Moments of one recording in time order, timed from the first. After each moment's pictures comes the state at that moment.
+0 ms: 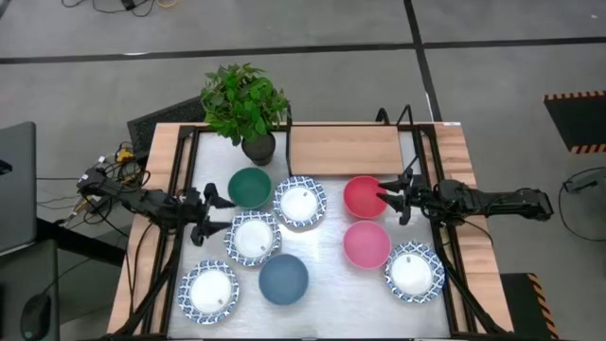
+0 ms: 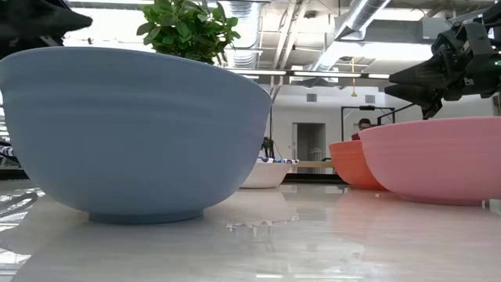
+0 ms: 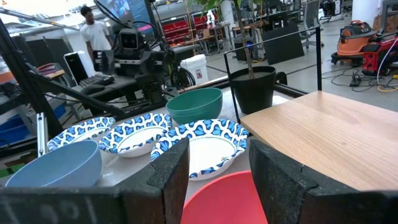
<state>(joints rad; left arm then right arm) -0.37 0.08 0.02 0.18 -0.36 -0.26 0.00 0.08 0.01 0.04 0.26 0.24</state>
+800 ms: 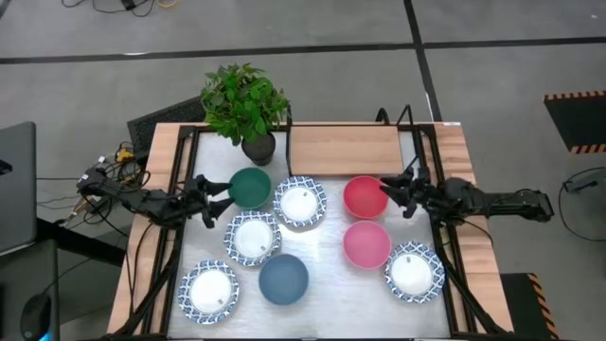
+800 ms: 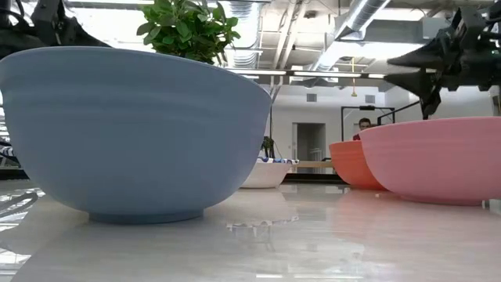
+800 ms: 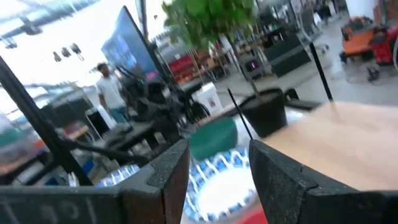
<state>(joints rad) -0.37 0.08 0.02 0.14 -0.75 -0.37 -0.02 0.08 0.01 0.21 0.27 0.44</state>
